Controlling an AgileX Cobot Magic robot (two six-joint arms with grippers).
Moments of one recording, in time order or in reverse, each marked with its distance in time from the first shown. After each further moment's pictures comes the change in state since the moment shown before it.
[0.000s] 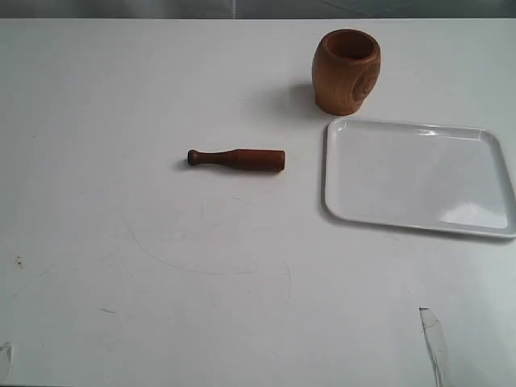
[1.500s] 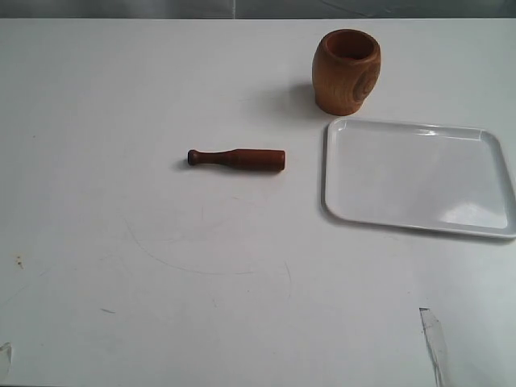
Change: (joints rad) left arm 0.000 0.000 0.000 0.000 0.000 0.000; right arm 0.000 0.000 0.000 0.326 -0.288 0.019
